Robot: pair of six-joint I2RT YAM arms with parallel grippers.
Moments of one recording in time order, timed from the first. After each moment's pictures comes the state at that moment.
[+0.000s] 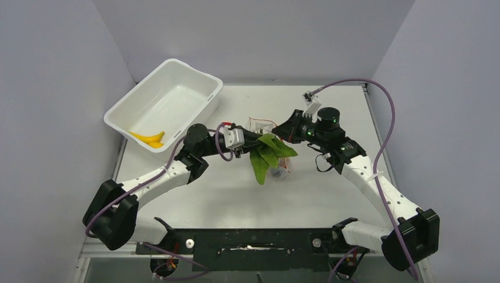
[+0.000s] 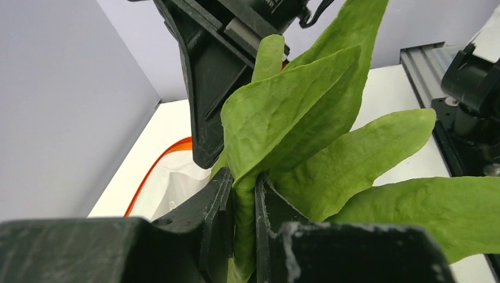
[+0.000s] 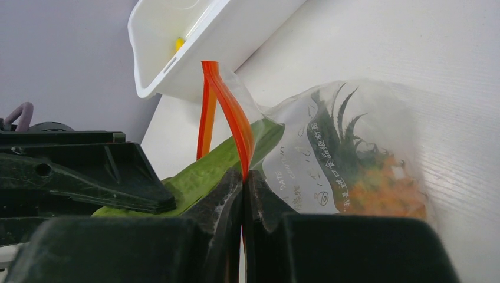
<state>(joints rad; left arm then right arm) -0.66 1.35 0.78 0.76 0.77 0.14 0.42 1.16 0.96 -0.14 -0.39 0.58</state>
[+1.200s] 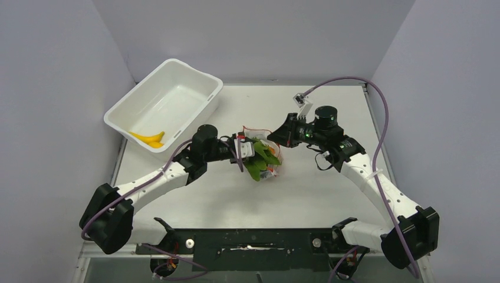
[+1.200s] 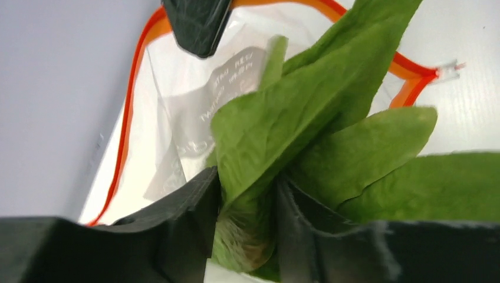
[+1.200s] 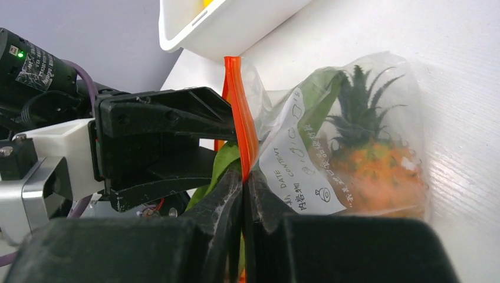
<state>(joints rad) -0.67 1.32 0.77 0.32 0.59 0.60 0.43 1.17 1.00 -0.20 -0.55 0.49</state>
